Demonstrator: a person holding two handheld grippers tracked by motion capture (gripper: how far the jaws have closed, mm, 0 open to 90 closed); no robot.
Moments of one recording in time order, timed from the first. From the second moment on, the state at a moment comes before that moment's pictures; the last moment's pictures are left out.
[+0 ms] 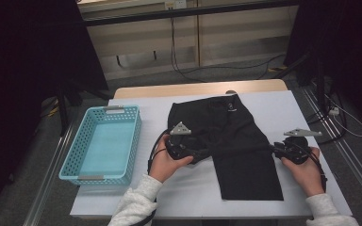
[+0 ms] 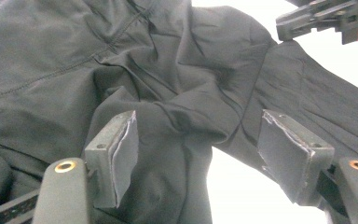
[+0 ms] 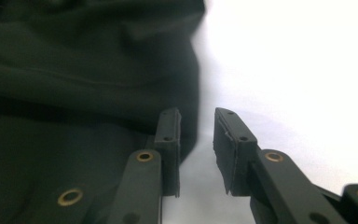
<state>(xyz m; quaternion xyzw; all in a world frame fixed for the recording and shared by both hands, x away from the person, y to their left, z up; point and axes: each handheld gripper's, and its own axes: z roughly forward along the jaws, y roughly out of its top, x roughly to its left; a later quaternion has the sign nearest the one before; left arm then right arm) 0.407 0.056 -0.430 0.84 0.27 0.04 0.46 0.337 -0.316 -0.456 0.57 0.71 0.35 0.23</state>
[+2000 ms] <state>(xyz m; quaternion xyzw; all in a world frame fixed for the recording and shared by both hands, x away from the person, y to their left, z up) 0.410 0.071 -0.427 0.84 0.29 0.04 0.46 0.325 -0.303 -0.440 0.50 0.77 0.34 0.21</state>
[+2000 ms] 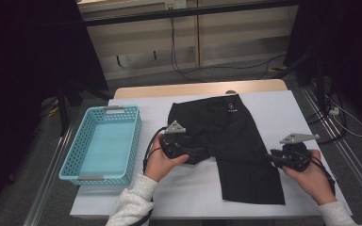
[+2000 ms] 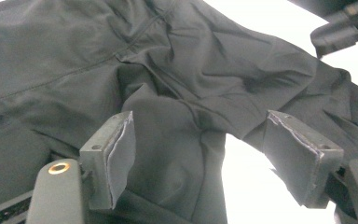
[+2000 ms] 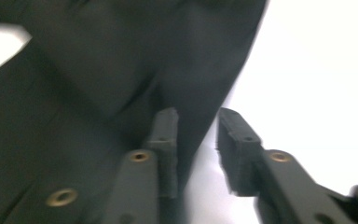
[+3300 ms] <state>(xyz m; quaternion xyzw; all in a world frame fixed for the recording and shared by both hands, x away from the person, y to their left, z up) 0.411 0.088 -0.427 0.84 0.31 0.06 0.45 0.429 -0.331 -0.461 0.59 0.70 0.34 0.21</state>
